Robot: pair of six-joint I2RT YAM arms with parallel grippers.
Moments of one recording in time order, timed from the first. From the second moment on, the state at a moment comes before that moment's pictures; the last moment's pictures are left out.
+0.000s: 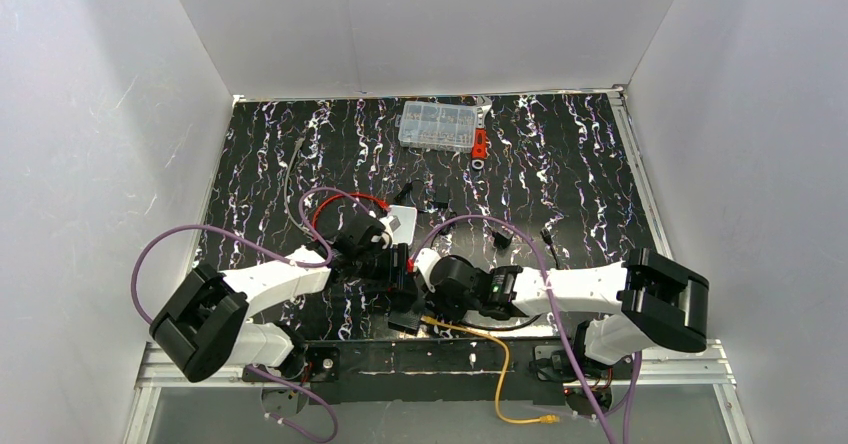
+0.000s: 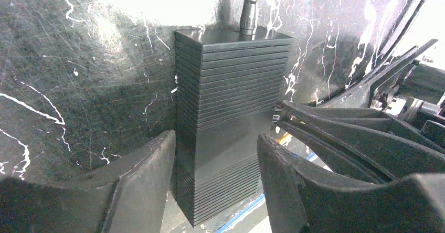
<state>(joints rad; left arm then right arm) -0.72 1.30 0.54 -0.25 0.33 -0.68 1.26 1.42 0.66 -0.15 0.09 0.20</state>
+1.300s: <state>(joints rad) -0.70 1.32 0.53 -0.19 0.37 -0.65 1.29 1.43 0.65 -0.13 0.14 0.11</state>
